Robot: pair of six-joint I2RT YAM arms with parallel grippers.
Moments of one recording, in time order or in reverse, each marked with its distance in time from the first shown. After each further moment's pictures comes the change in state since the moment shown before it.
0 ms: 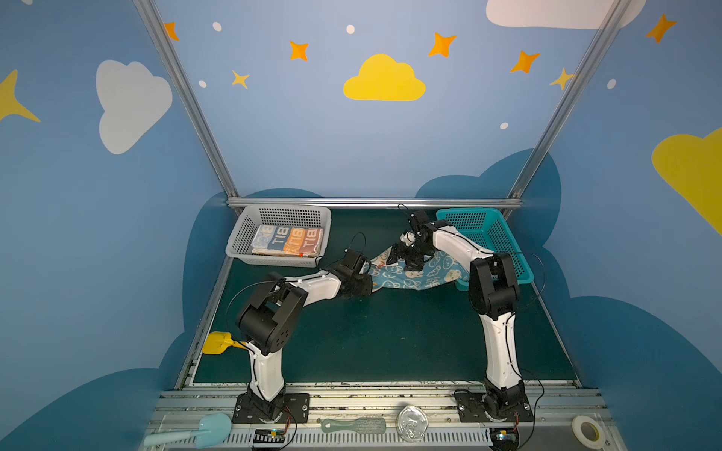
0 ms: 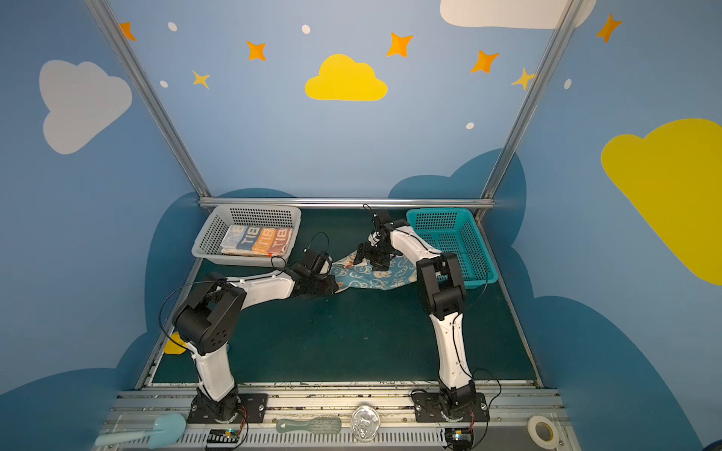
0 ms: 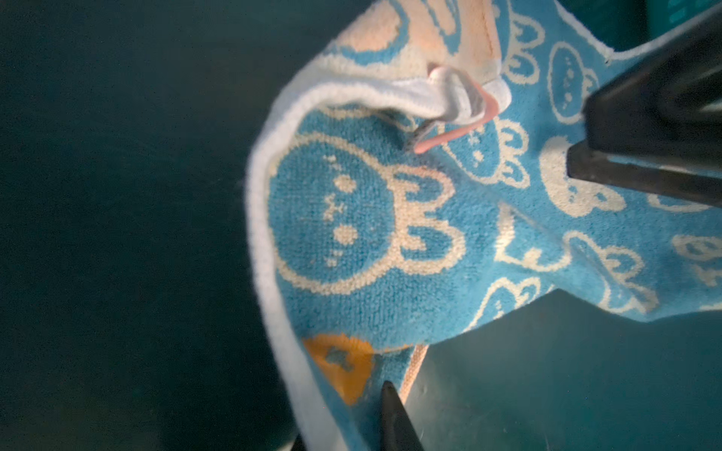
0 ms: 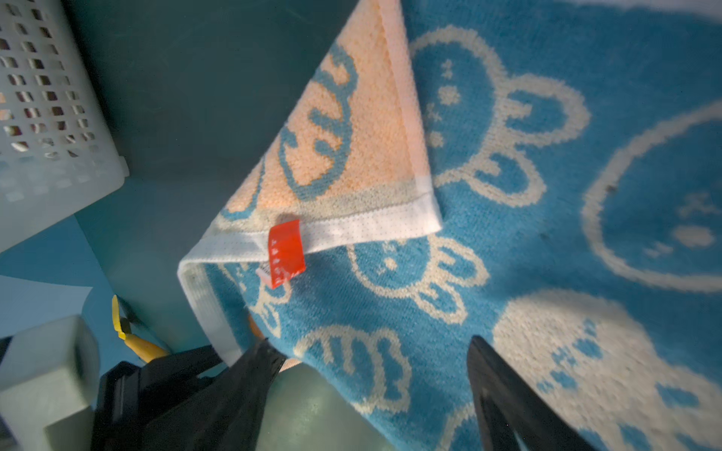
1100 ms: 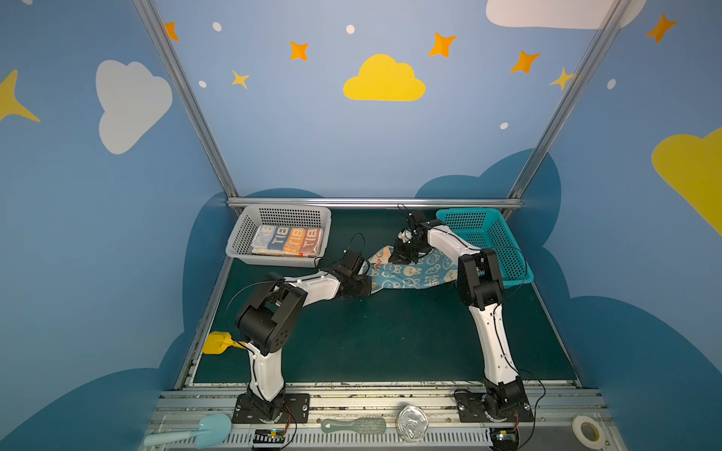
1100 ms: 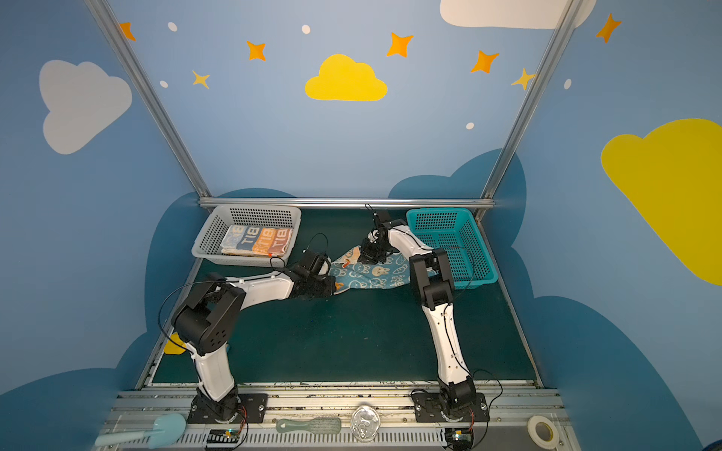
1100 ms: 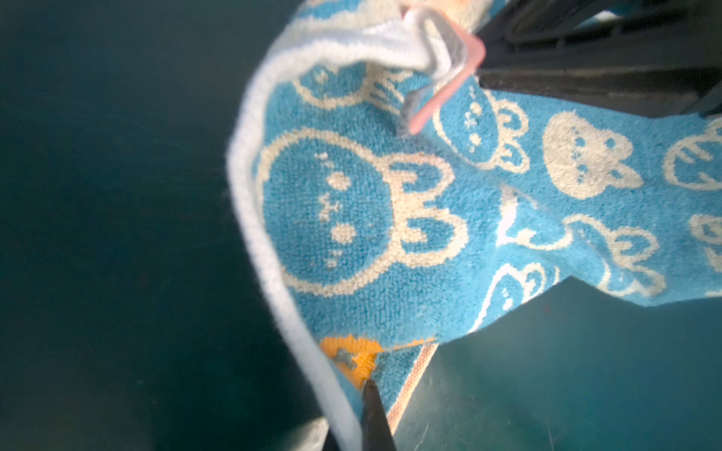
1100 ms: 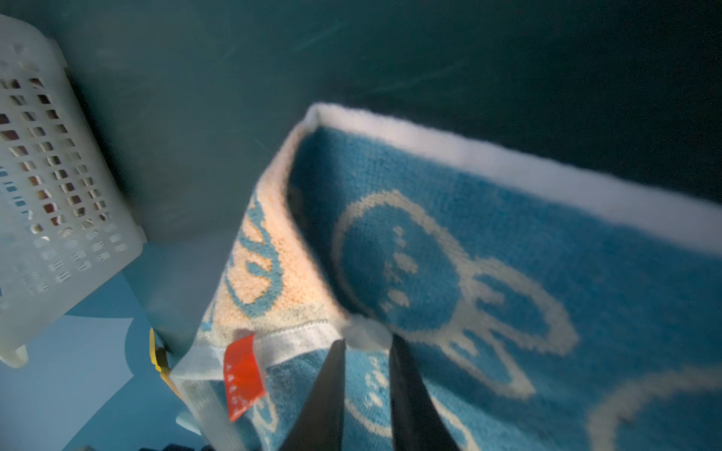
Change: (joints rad) left arm 0.006 -0.003 -0.016 0.001 0.020 0.002; right arm -0.019 0.191 0.193 0.032 -0.062 0.068
